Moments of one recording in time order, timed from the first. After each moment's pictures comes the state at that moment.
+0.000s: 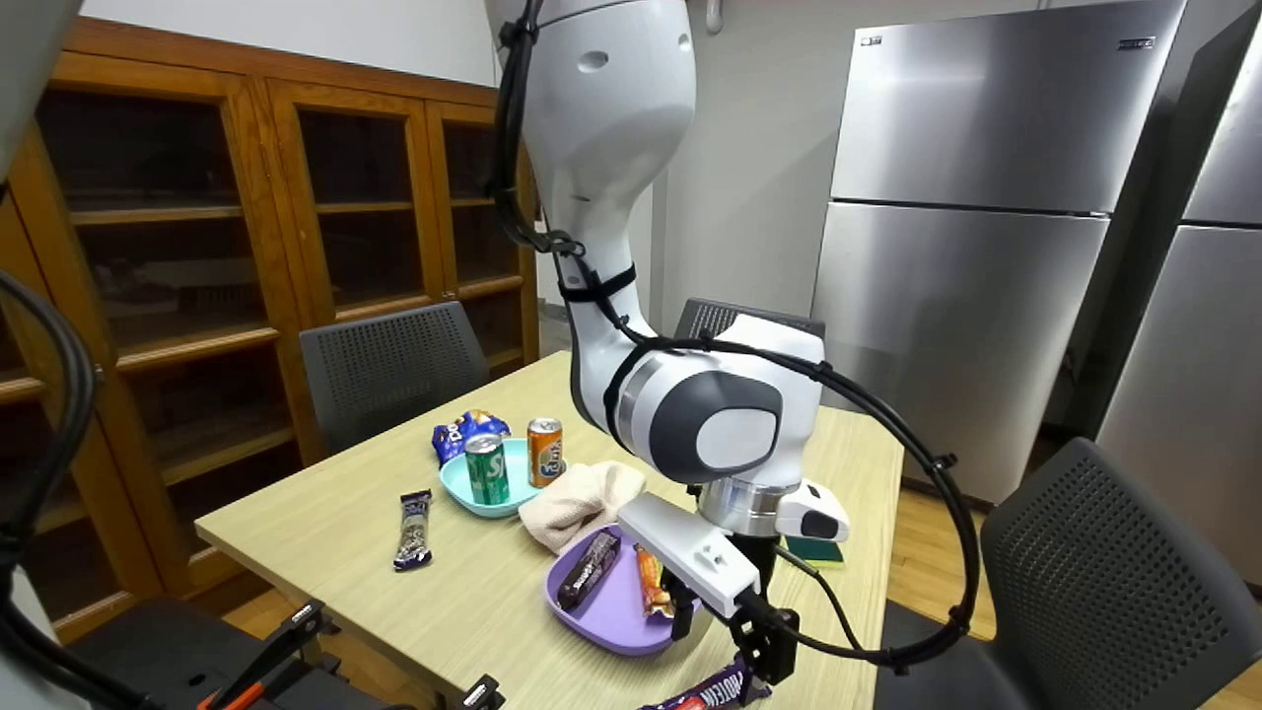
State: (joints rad) arm -0.39 0.54 -0.20 -2.36 0.09 2.72 -0.19
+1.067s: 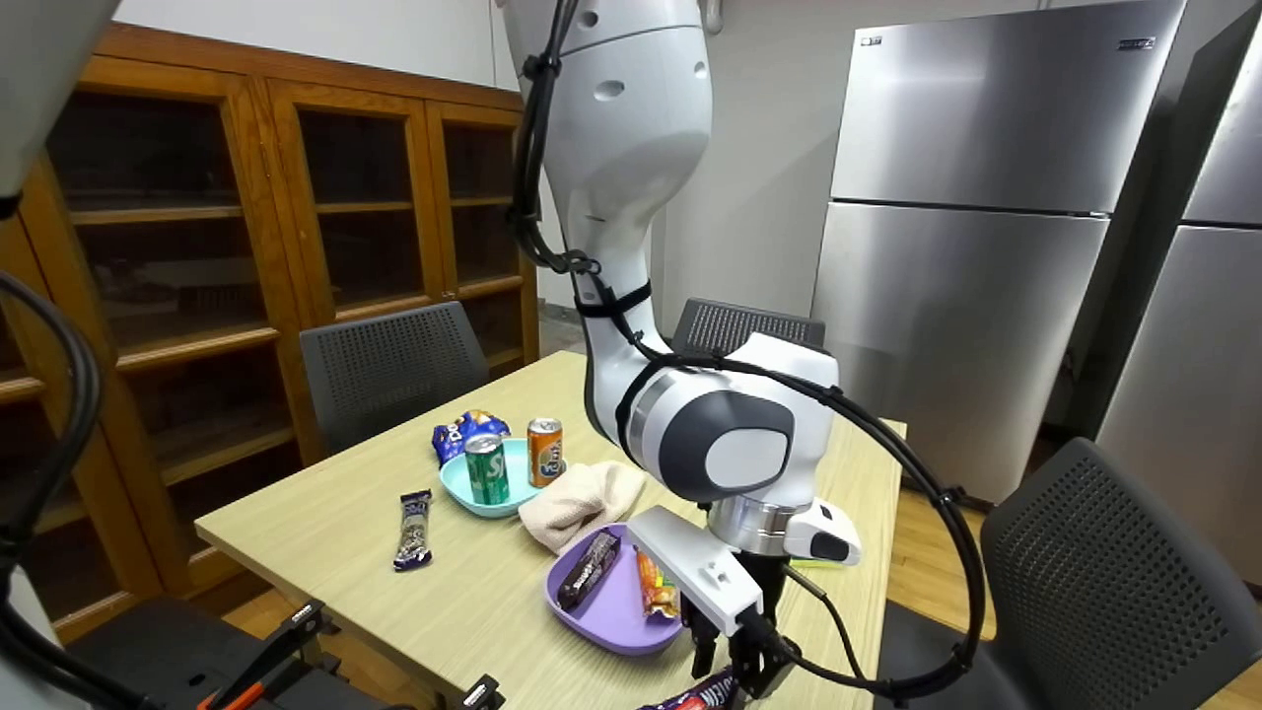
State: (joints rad) arm -0.41 0.58 -0.20 -2.32 0.12 2.72 -0.17
